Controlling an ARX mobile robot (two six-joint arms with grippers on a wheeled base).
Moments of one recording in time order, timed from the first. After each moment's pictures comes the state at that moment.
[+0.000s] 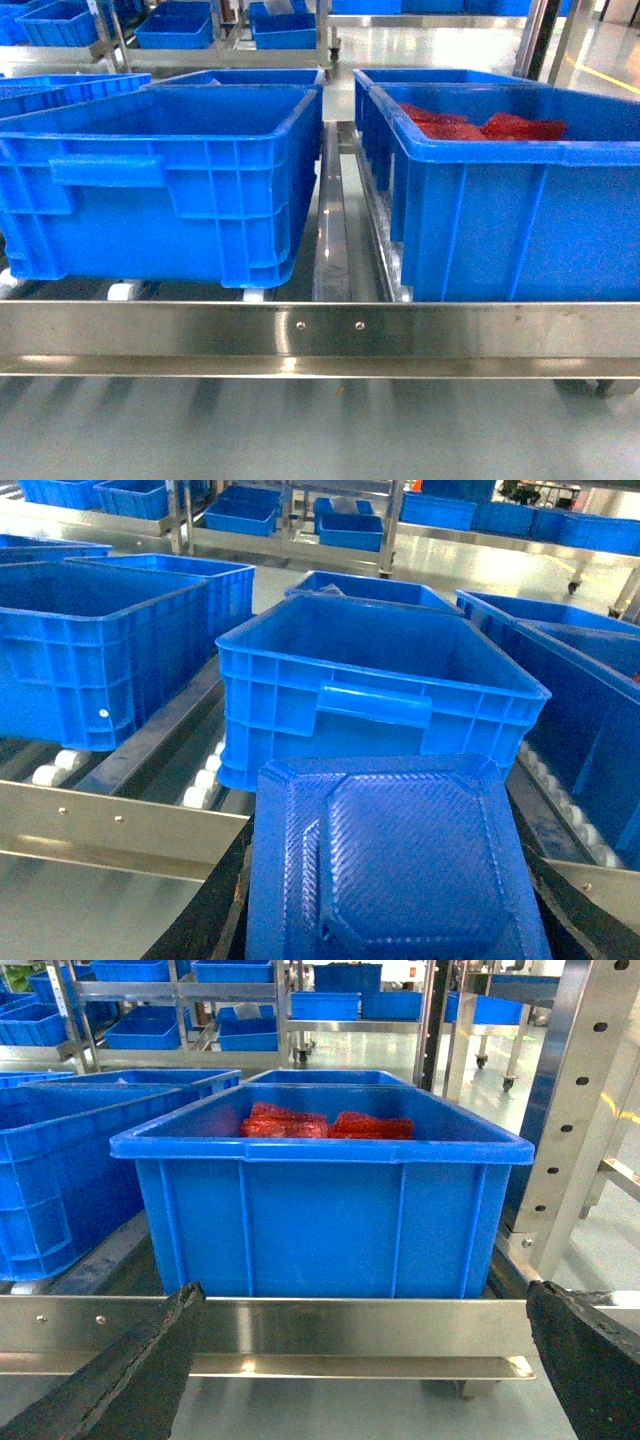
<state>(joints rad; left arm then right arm) -0.35 0.22 0.19 -0.05 -0.44 -0.15 0.00 0.00 0.01 0.00 0.00 0.00</state>
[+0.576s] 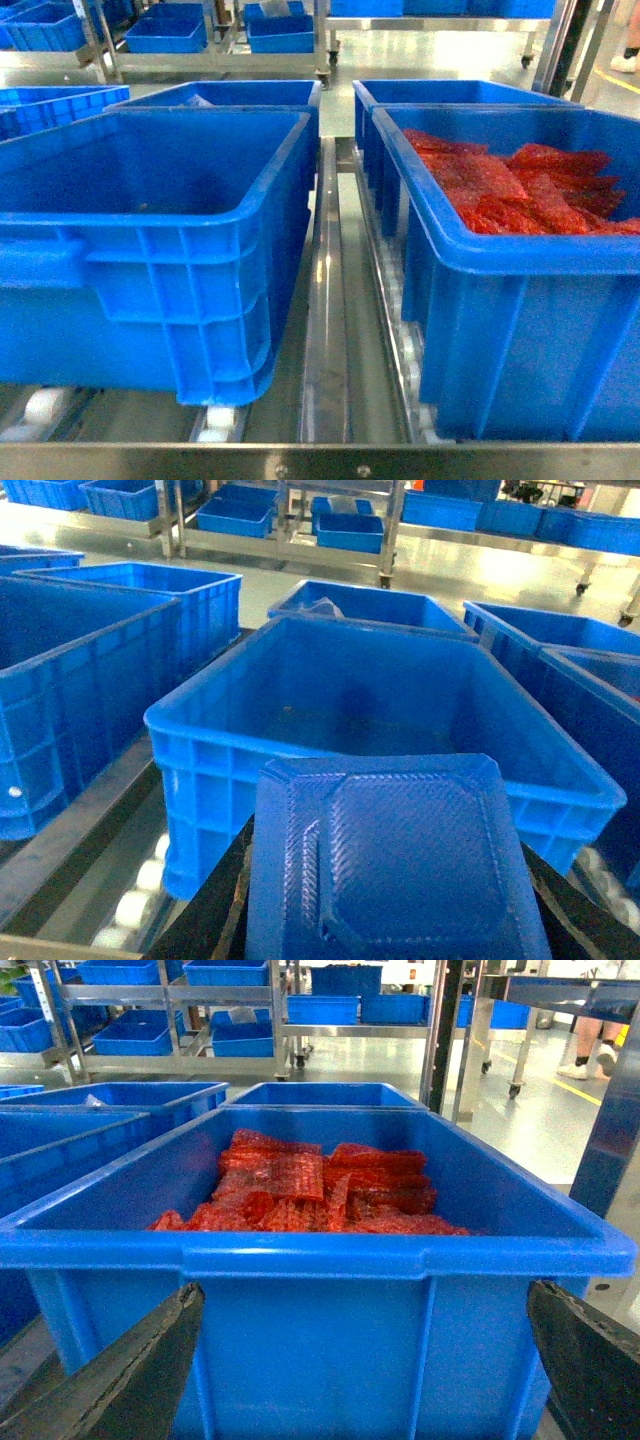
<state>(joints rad) -0.35 0.23 0.19 -0.05 -0.44 -0.15 0.00 0.00 0.01 0.00 0.00 0.00</state>
